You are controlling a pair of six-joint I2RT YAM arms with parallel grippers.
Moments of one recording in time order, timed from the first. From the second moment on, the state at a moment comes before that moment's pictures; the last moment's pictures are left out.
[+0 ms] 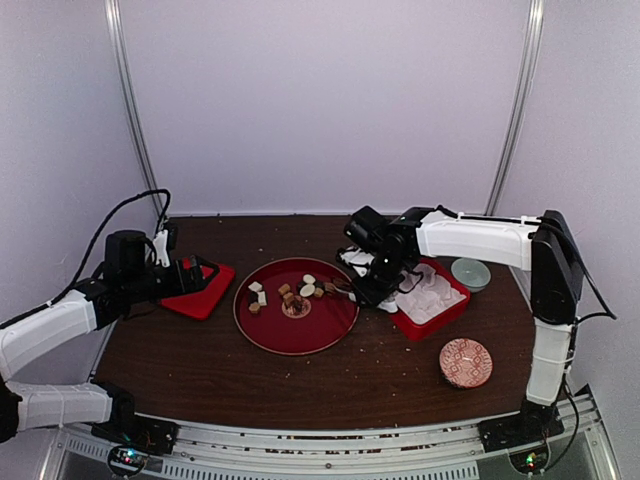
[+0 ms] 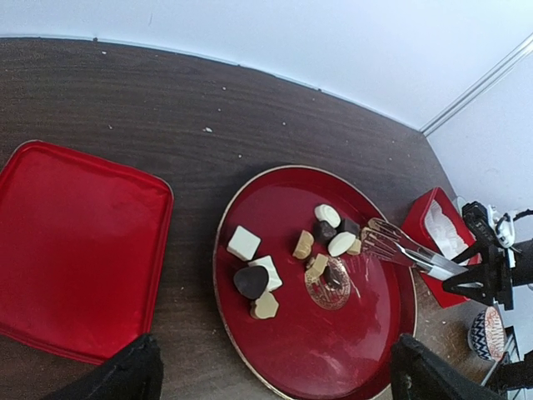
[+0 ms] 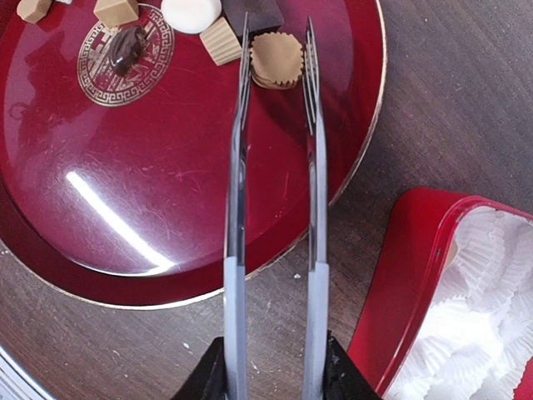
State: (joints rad) left arm -0.31 0.99 0.58 -0.07 0.26 -0.45; right arm 0.79 1.95 1.57 -0.86 0.05 0.08
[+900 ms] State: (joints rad) left arm -0.31 0.99 0.58 -0.08 0.26 -0.45; right arm 0.61 1.27 1.09 -0.80 -0.06 0.13
